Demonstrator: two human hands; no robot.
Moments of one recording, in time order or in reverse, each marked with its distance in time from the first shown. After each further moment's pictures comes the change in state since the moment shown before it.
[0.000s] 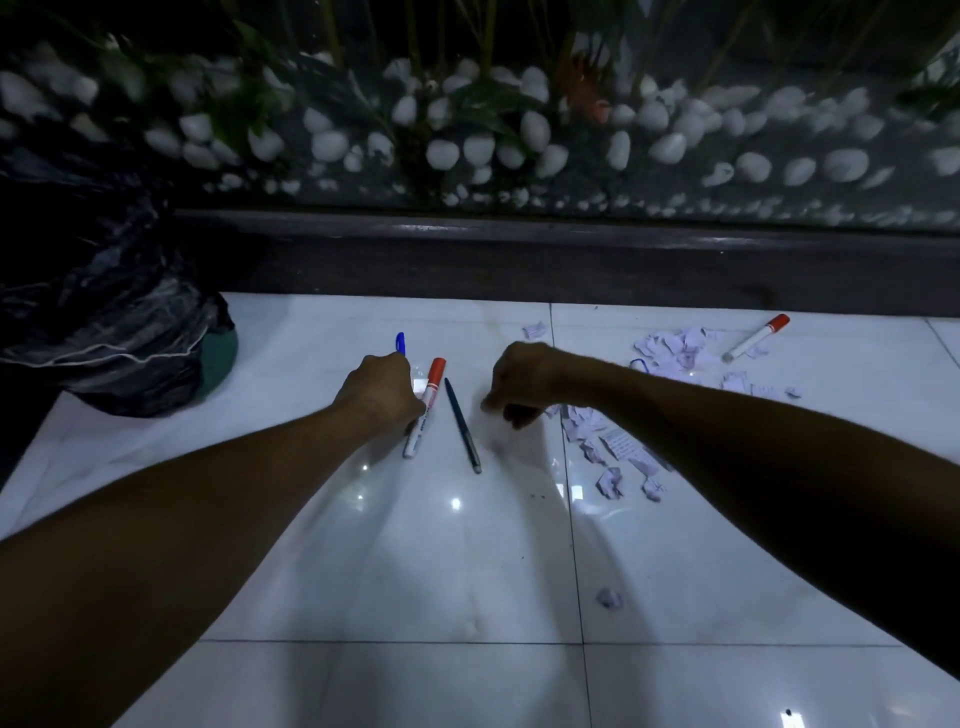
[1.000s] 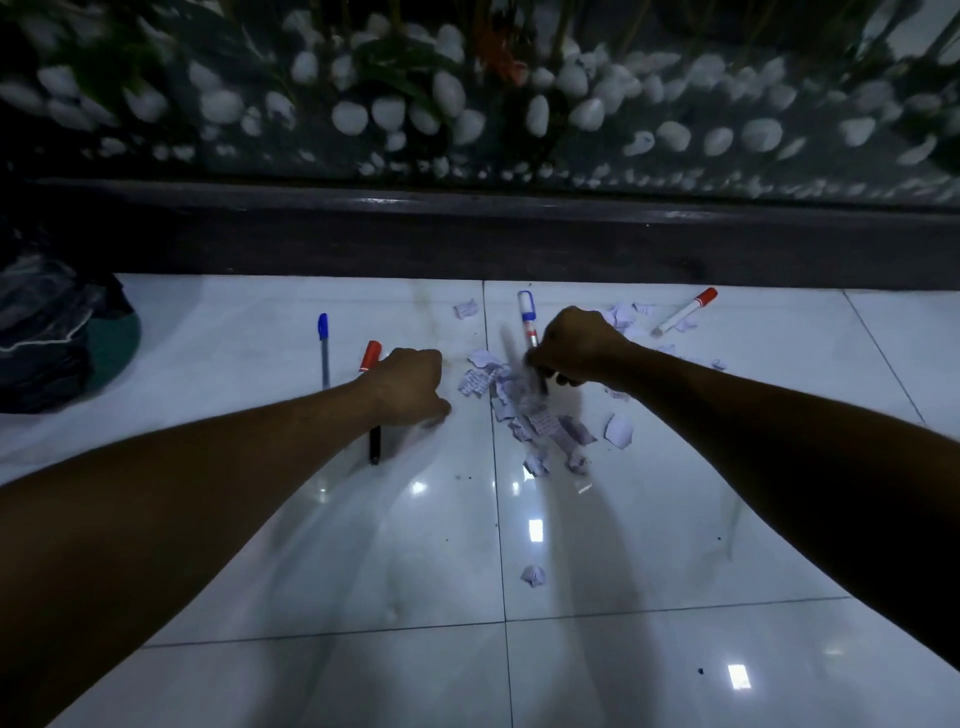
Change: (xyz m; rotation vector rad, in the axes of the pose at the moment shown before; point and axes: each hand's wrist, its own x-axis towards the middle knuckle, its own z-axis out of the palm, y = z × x) left_hand -0.026 0.093 0.020 0.016 -0.166 0.369; right_hand -0.032 0.105 -0.057 -0.014 0.379 0.142
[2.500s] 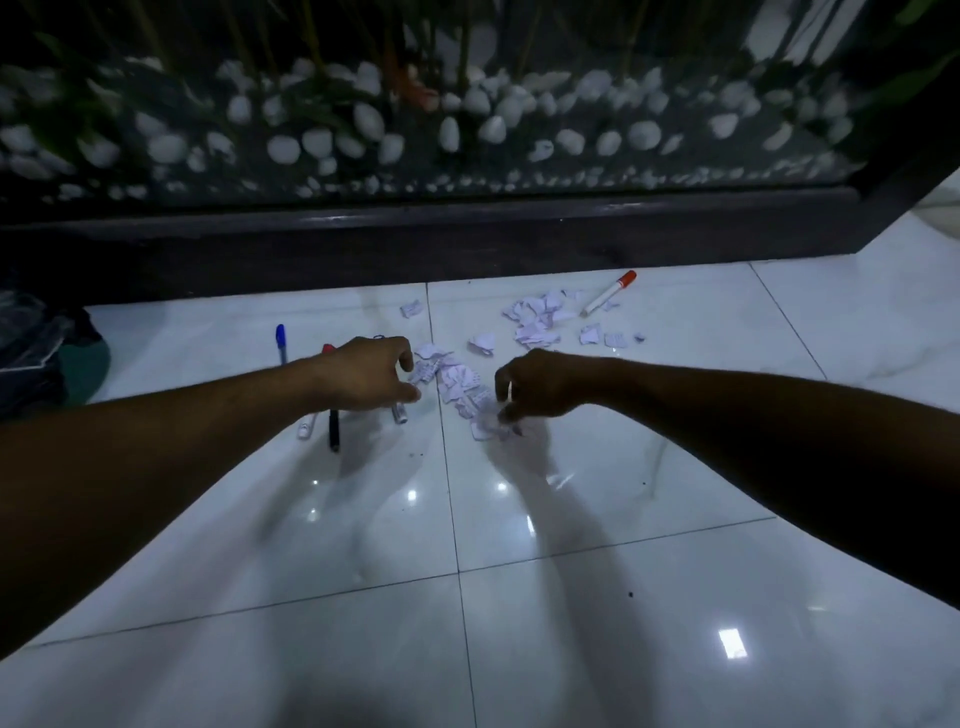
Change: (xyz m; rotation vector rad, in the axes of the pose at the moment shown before) left_hand -0.050 0.046 -0.032 0.032 -0.095 0.009; right_hand -0.082 0.043 -0.011 -0.527 -0.288 -0.367
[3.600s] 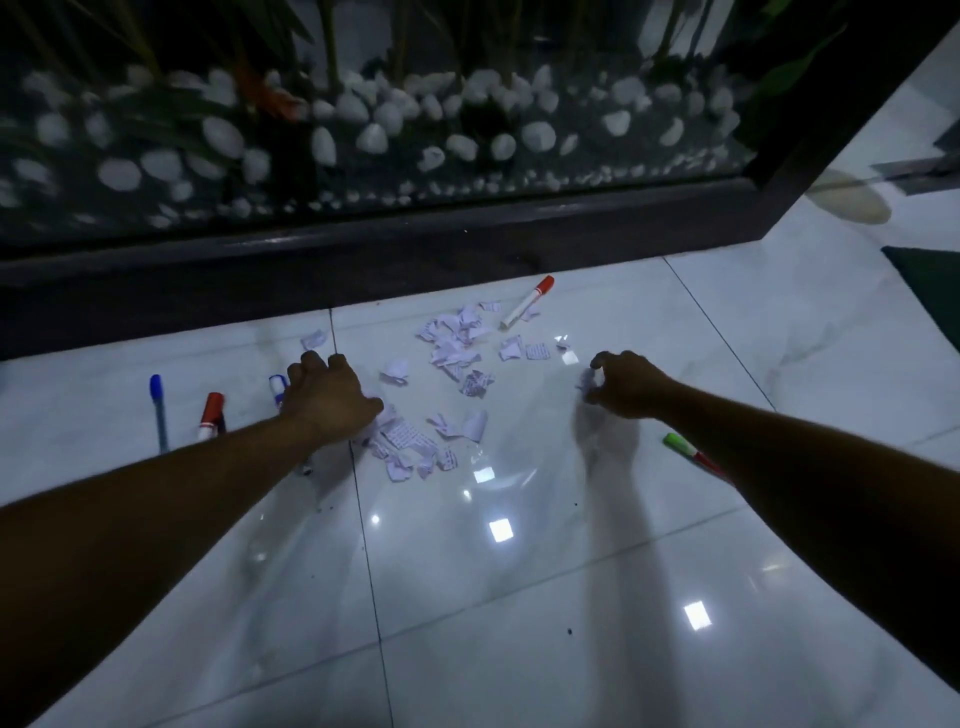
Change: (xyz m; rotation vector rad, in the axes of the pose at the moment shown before) left_hand 0.085 0.056 0.045 0.093 0.229 -0.242; right_hand -0.056 0.191 0.048 0.276 0.301 0.629
